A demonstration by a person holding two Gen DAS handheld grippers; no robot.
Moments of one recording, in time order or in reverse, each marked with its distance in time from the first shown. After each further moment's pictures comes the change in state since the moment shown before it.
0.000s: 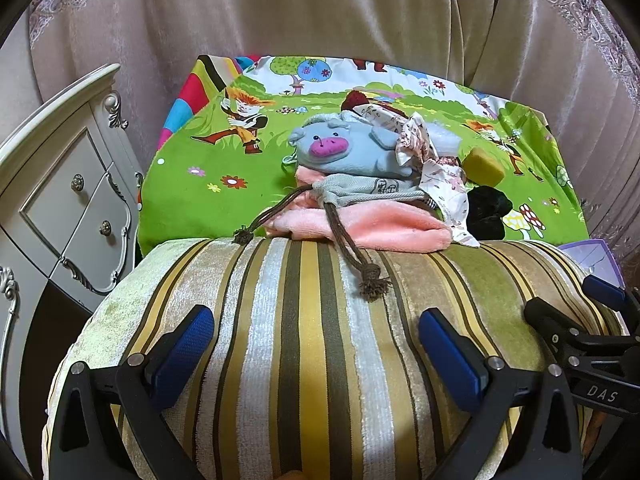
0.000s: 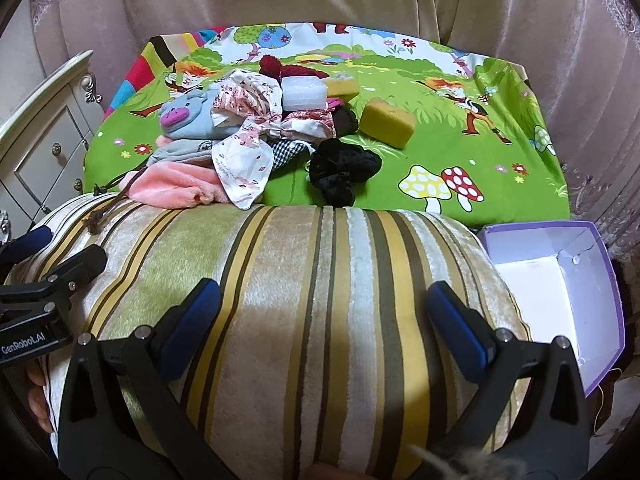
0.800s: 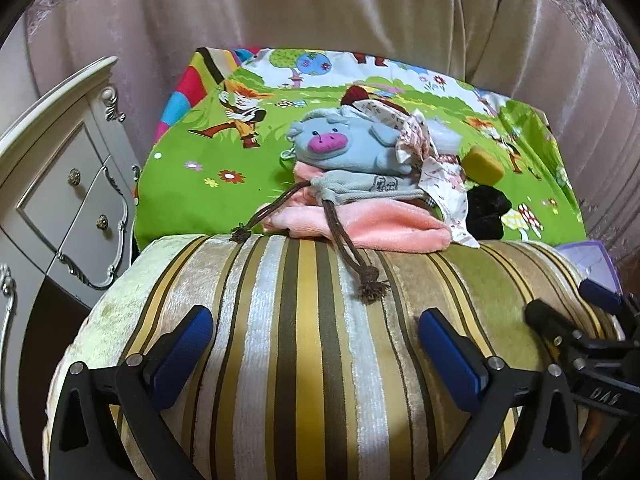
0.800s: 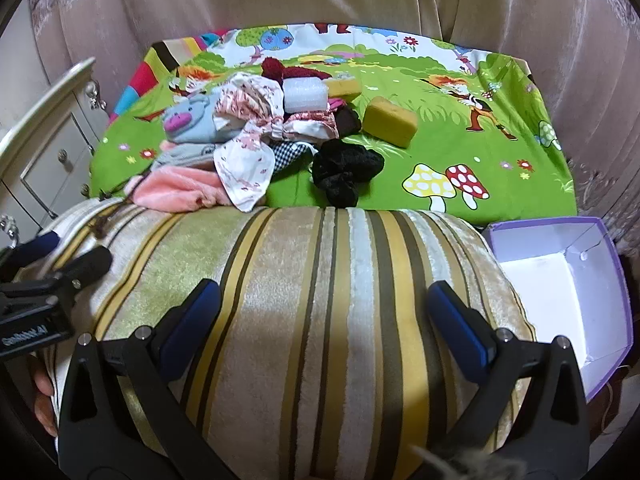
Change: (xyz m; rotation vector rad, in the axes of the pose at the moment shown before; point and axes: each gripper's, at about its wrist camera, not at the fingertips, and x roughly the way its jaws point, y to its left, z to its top) left arm 0.000 -0.001 0.006 0.001 0.034 -0.013; right arm -0.001 -0.006 0.001 0.023 -0.002 0.041
